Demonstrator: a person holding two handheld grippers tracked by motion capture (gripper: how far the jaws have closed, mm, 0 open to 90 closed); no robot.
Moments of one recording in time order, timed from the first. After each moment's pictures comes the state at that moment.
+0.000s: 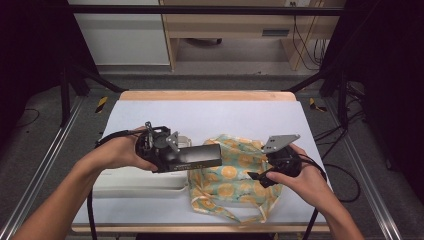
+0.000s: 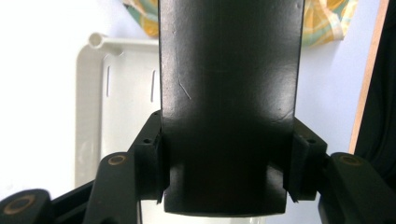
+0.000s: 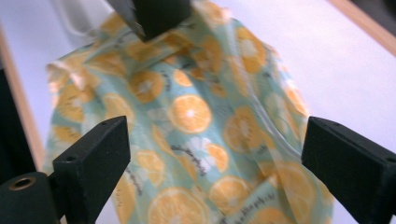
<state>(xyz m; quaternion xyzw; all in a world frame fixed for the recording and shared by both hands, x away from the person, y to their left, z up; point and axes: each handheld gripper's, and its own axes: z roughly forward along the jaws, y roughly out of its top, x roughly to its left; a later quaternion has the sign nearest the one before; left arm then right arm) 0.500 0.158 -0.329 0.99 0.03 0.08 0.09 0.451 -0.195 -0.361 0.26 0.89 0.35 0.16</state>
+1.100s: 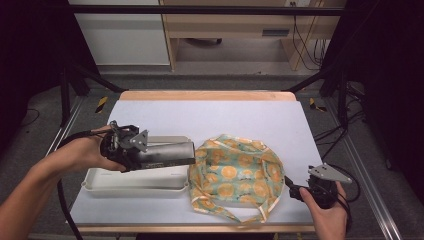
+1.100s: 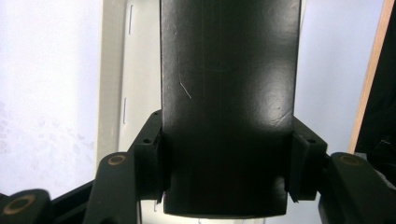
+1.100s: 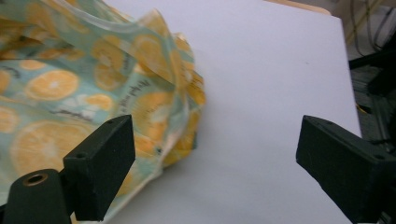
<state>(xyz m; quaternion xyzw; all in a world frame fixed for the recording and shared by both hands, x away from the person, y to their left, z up) 0.486 0.229 -0.310 0.99 0.04 0.11 0.08 0.394 -0.284 -0.432 0.50 0.72 0.37 0.30</state>
